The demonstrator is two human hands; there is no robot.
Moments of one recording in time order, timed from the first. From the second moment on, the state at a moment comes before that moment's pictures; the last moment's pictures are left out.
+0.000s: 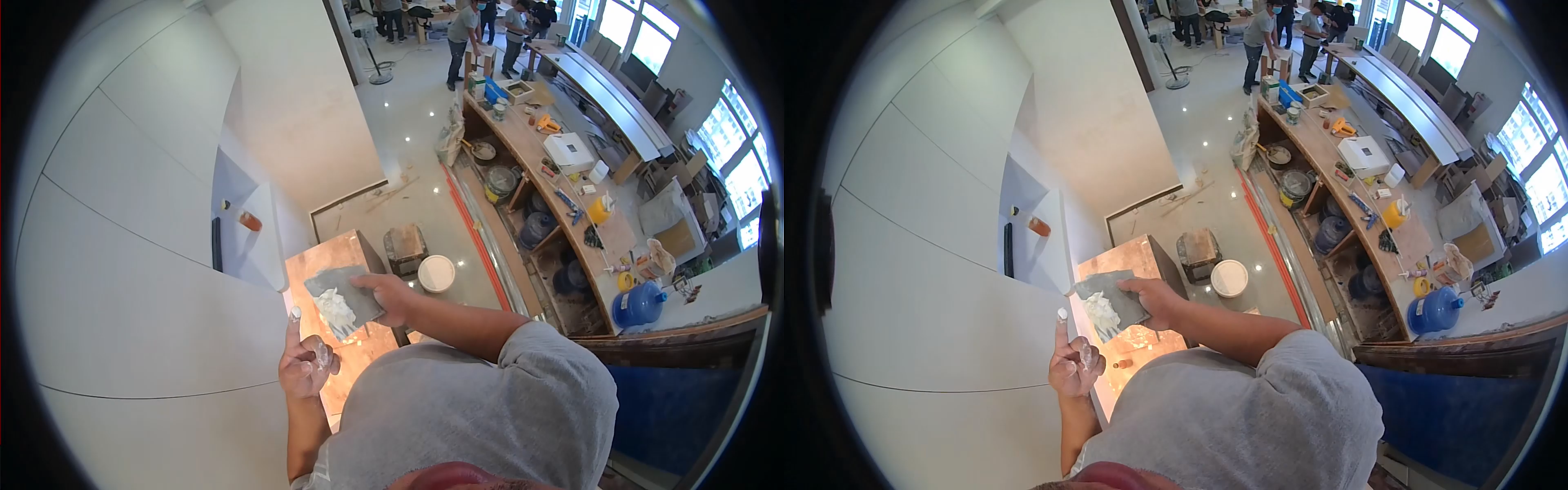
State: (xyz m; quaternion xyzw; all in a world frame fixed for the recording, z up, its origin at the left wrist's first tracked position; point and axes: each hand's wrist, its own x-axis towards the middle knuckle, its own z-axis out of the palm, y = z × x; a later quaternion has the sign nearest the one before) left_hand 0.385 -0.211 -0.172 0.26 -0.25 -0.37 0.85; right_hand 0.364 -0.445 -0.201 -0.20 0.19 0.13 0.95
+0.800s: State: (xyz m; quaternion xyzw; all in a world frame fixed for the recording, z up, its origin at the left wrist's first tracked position) left_hand 0.398 -0.236 -0.166 0.28 -0.27 -0.44 0.81; right_hand 0.335 -0.448 -0.187 -0.19 0.20 0.10 0.96
